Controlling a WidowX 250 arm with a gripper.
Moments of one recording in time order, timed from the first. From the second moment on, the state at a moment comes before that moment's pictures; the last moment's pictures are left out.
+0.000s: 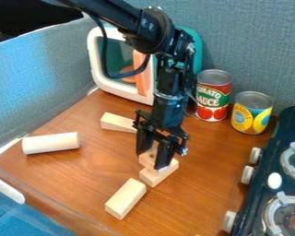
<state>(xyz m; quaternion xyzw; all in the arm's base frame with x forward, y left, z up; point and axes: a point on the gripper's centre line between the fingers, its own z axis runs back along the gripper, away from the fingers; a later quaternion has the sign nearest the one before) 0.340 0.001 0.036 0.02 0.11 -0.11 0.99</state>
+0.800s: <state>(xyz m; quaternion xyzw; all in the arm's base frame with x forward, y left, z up) 0.356 0.000 0.034 0.03 0.09 -0.11 0.99</state>
